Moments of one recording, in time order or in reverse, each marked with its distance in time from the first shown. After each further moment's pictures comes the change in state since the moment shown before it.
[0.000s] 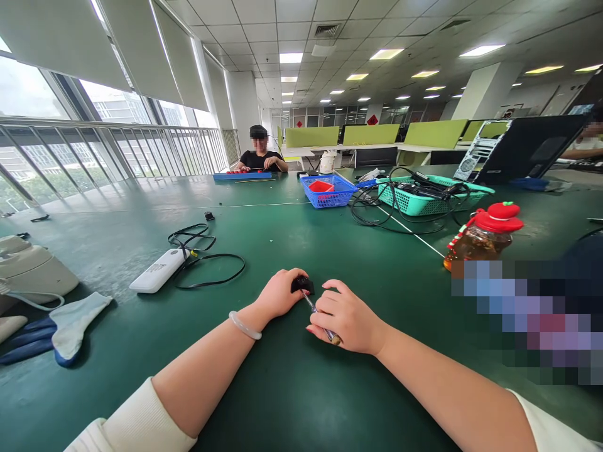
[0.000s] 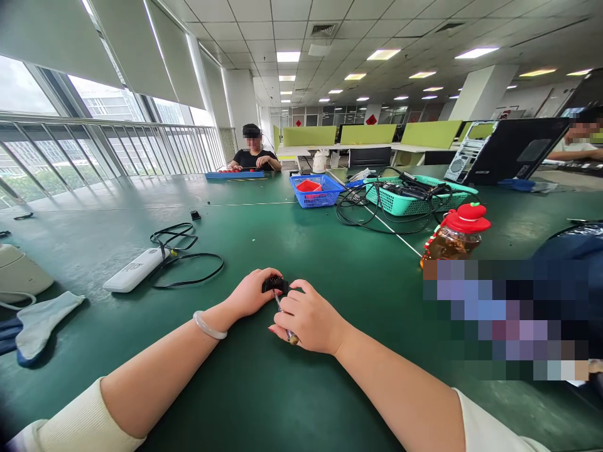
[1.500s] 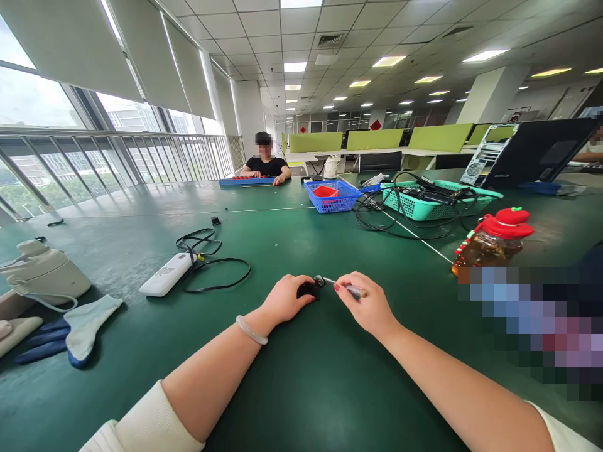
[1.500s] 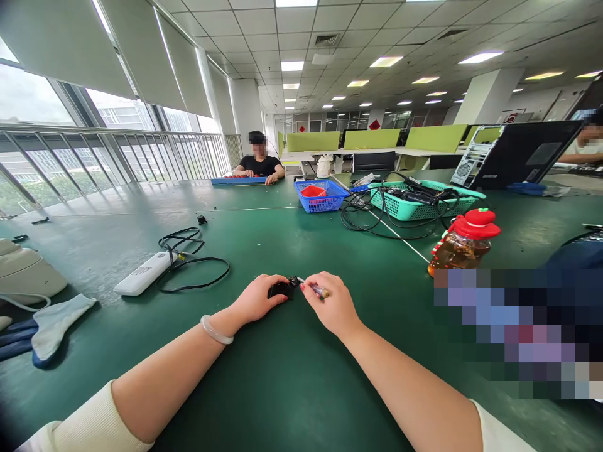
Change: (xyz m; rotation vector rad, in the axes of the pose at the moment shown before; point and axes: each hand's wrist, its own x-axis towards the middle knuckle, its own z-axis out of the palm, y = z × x) left_hand -0.001 -0.003 0.000 0.037 -0.030 0.001; right_hand -0.009 0.025 0.006 0.342 0.268 0.720
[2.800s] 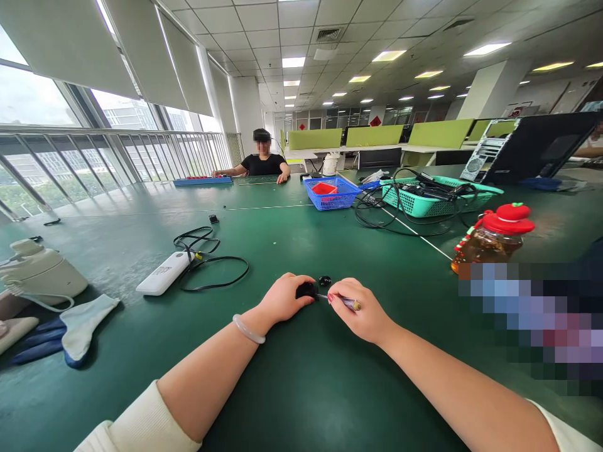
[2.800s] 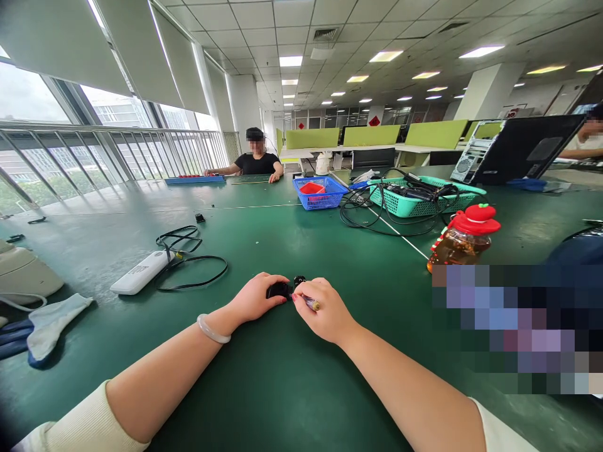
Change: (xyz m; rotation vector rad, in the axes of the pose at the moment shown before) left_hand -0.002 0.002 -0.001 0.013 -0.029 0.029; right_hand -0.002 -0.018 -0.005 0.059 -0.231 -0.069
